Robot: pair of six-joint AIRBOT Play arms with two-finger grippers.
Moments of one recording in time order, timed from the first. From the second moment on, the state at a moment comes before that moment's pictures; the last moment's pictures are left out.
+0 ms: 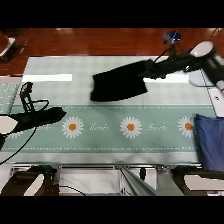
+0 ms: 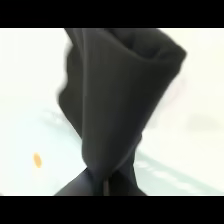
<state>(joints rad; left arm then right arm) -0.06 -0.69 0.51 1.07 -0.86 -1.61 0.05 -1.49 1.51 -0.81 1.24 1.43</state>
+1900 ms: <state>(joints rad) -0.06 -0.78 0.79 1.03 -0.76 -1.55 -0.83 -0.95 1.33 -1.46 1.63 1.65</state>
